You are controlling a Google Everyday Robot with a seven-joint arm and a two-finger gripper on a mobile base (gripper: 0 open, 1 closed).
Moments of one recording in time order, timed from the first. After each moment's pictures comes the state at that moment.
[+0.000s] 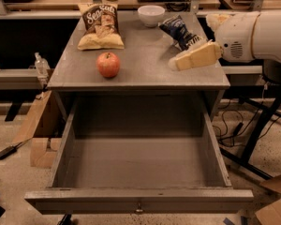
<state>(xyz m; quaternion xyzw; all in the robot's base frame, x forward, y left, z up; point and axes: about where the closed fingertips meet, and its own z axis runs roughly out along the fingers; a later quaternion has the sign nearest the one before) 0.584 -0.130 0.996 -0.42 0.71 0.17 0.54</state>
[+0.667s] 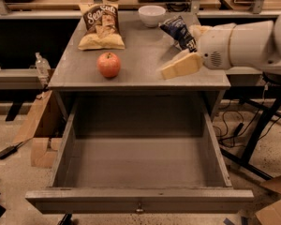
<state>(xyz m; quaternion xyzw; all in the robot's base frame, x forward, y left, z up) 0.598 -0.094 0.960 -0.44 0.71 0.19 0.53</state>
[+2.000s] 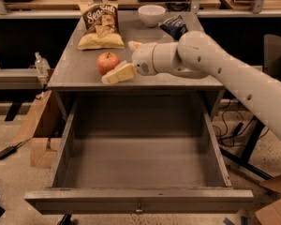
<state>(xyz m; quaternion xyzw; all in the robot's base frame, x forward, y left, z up) 0.698 0.060 0.872 -0.47 0.65 0.28 0.52</state>
